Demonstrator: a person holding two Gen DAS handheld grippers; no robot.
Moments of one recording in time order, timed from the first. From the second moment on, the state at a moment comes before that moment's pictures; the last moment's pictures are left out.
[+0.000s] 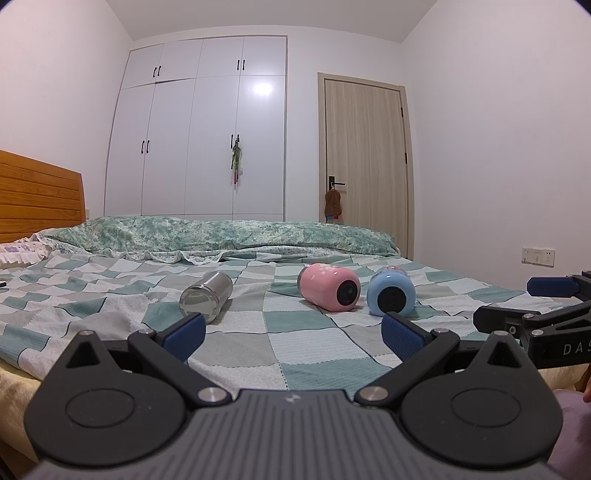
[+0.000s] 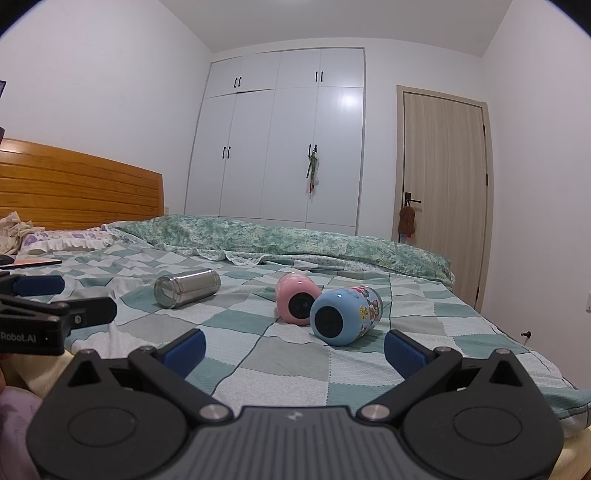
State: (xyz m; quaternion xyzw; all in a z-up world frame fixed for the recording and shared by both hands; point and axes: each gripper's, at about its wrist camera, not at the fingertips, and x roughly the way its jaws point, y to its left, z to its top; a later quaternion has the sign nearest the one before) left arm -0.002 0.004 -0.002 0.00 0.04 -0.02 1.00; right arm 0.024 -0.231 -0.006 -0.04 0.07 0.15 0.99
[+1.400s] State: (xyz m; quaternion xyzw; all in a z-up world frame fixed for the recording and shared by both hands) left arm 0.061 0.032 0.046 0.03 0.10 0.00 0.99; right arm 0.090 -0.206 0.022 -0.03 0.08 0.19 0.98
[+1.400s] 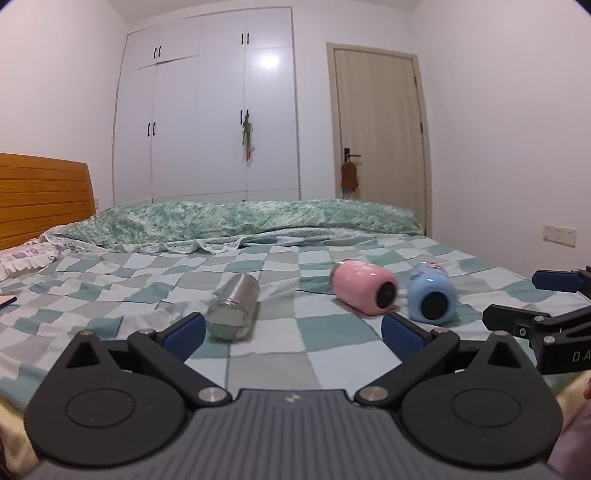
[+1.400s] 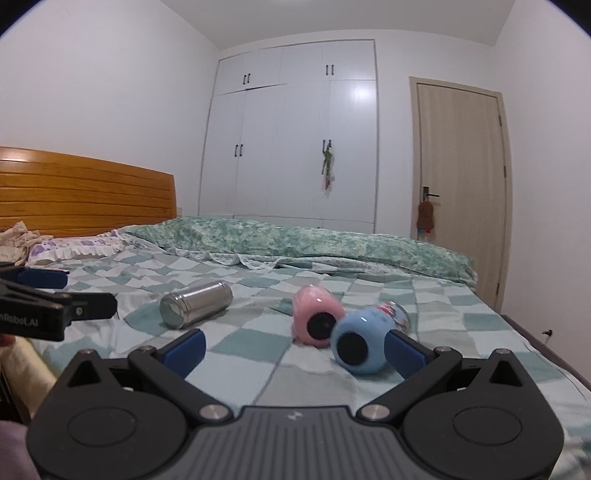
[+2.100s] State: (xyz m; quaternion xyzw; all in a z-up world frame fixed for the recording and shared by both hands) left arm 0.271 0.079 0.067 0.10 0.30 0.03 0.95; right arm 0.263 -0.131 0.039 -0.05 0.12 0.24 0.96
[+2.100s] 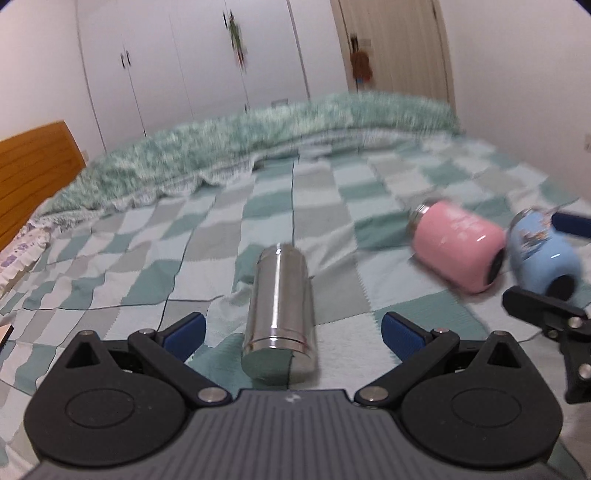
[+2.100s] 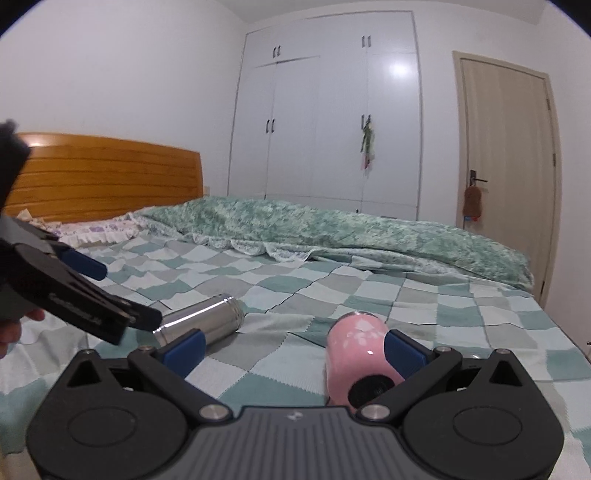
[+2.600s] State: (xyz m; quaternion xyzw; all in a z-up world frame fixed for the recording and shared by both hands) left arm 0.393 0.110 0.021 0.09 0.46 0.04 0.88; right arm 0.335 -0.096 0.027 -0.09 0.17 0.26 0.95
